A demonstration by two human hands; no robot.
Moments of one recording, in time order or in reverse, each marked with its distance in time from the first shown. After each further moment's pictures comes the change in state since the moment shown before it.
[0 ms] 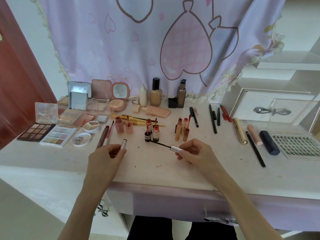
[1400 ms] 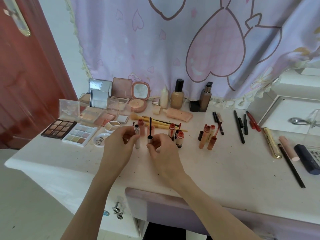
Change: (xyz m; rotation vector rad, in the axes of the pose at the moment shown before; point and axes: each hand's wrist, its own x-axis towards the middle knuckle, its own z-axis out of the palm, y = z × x) left_hand 0.049 -0.012 -0.011 -0.143 0.045 0.138; right_hand 0.047 -0.022 0.139 -0.259 0.023 -0.283
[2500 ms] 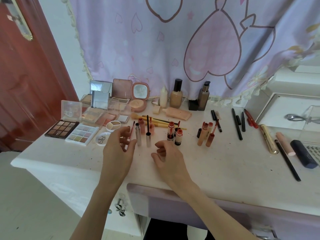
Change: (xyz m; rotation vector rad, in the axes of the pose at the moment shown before) left_hand -0.028 0.002 -0.004 -0.080 0.079 0.003; right_hand -0.027 0.013 -0.007 -0.076 -0.002 -0.041
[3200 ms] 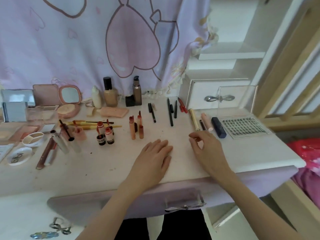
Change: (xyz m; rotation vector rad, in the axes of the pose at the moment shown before) left_hand -0.079 0.092 0.164 0.309 -0.699 0.644; right_hand -0.070 0.092 -0.213 -0.410 0.345 0.142
